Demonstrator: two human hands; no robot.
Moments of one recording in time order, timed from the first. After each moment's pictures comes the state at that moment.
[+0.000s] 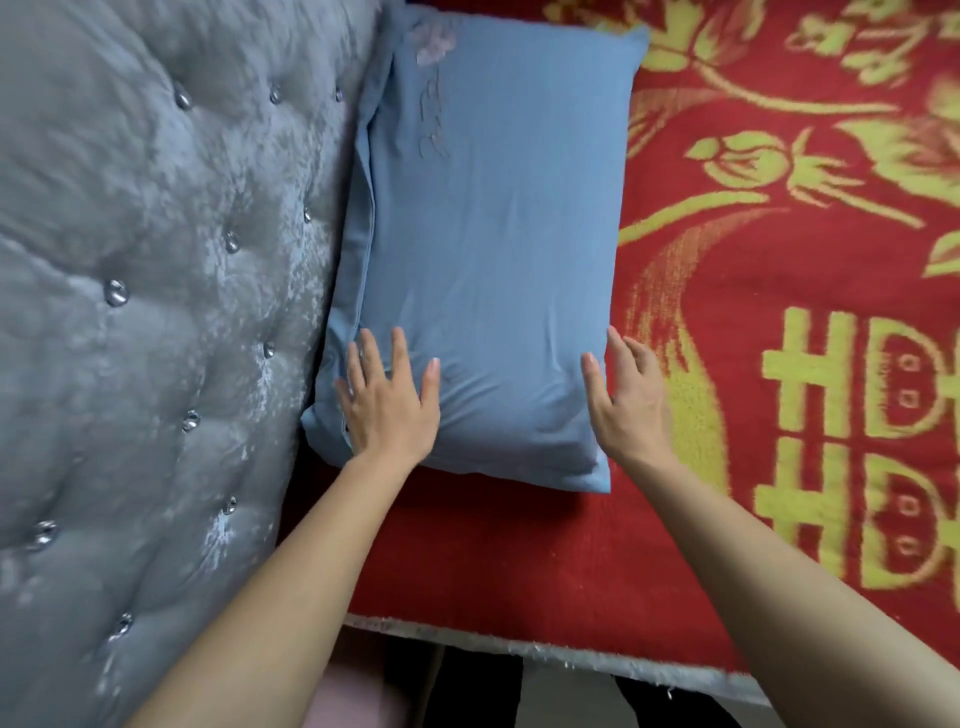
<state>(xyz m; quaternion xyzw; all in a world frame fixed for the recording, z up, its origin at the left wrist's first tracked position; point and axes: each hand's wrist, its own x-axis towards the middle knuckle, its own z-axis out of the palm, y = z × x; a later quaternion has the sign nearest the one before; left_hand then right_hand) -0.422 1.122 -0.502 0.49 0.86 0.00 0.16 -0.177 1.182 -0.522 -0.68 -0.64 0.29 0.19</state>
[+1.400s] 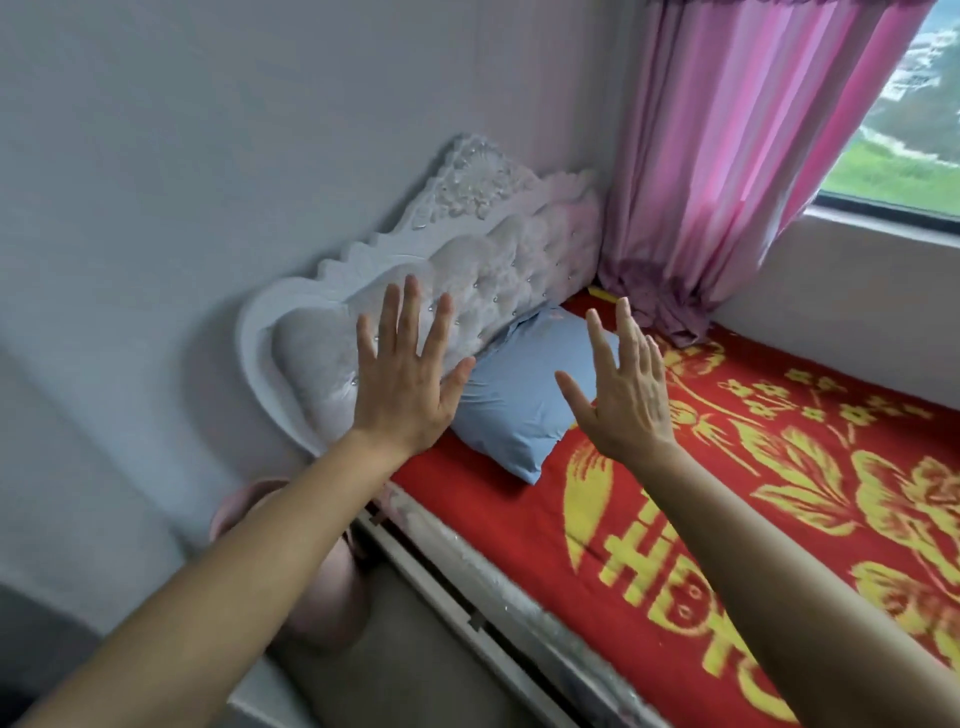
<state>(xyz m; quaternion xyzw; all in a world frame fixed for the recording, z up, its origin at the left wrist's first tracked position) -0.060 0.691 -0.076 0.46 0.83 0.17 -0.28 0.109 0.901 -0.112 -0.25 -0.90 -0.04 0.34</state>
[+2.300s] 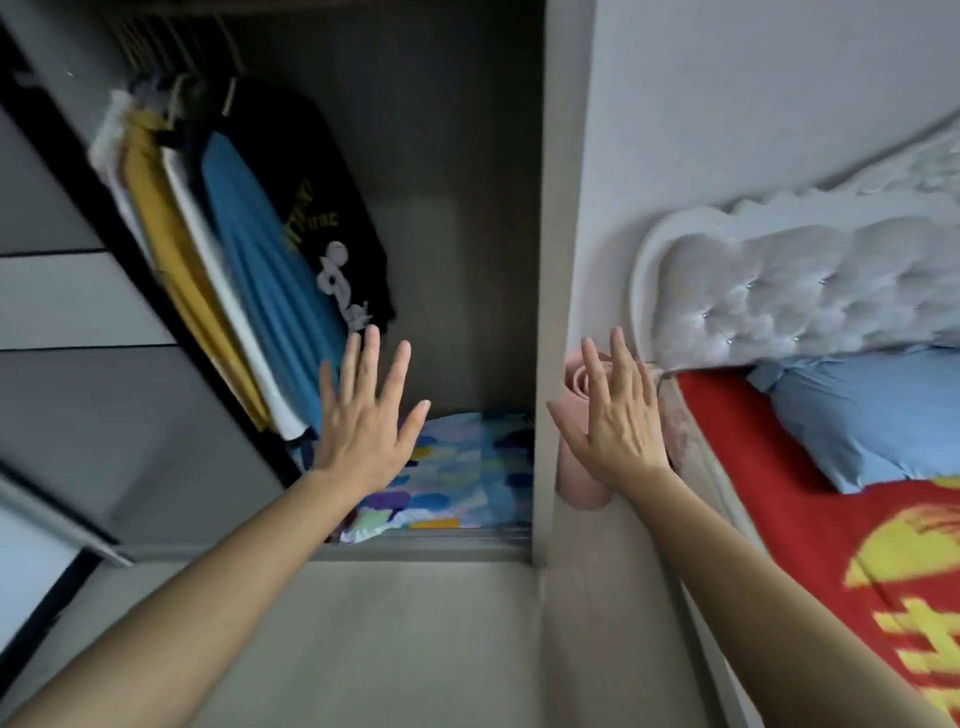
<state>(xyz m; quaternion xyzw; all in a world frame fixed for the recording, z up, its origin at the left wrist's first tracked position) 0.235 0.182 -0.115 0.05 0.97 -0.03 -0.23 0.191 0.486 -0.153 0.12 -0.95 0.16 0.24</state>
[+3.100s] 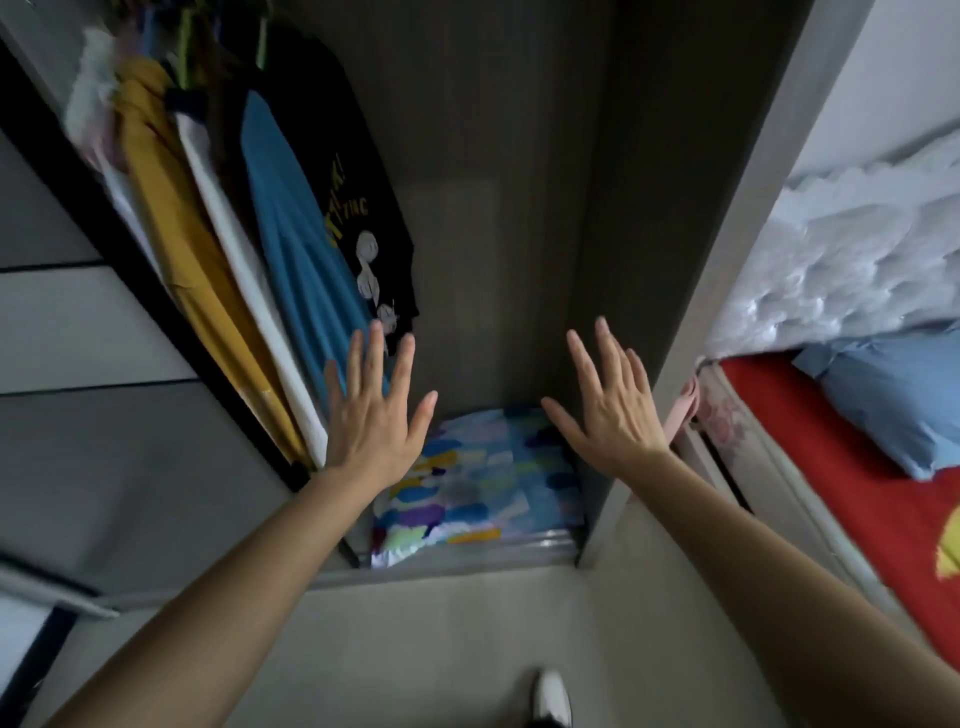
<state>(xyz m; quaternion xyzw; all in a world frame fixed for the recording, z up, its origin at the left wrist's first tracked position) 0.103 -0.017 -0.156 0.06 0.98 0.00 -0.19 0.087 0.272 -0.183 0.12 -0.96 0.11 0.23</state>
